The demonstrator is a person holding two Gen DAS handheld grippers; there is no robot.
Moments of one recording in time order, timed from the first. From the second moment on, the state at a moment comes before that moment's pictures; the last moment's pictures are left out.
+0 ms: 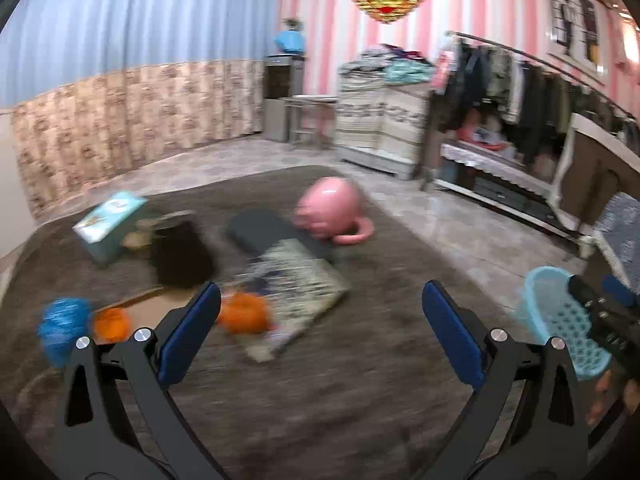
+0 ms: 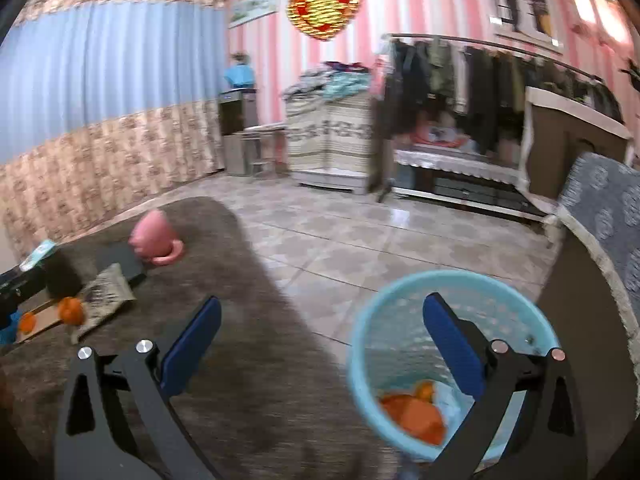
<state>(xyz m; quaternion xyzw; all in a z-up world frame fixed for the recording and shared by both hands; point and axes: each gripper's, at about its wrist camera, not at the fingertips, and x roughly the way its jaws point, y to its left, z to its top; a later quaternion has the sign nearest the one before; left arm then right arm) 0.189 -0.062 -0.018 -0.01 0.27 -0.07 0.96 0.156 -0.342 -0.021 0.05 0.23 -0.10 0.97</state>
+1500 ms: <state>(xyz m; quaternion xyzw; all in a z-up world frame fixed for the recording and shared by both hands) 0.234 0.163 -0.112 -0.06 0.37 0.12 0.92 0.286 -0.080 -0.091 -0.07 0.35 0.14 0.92</state>
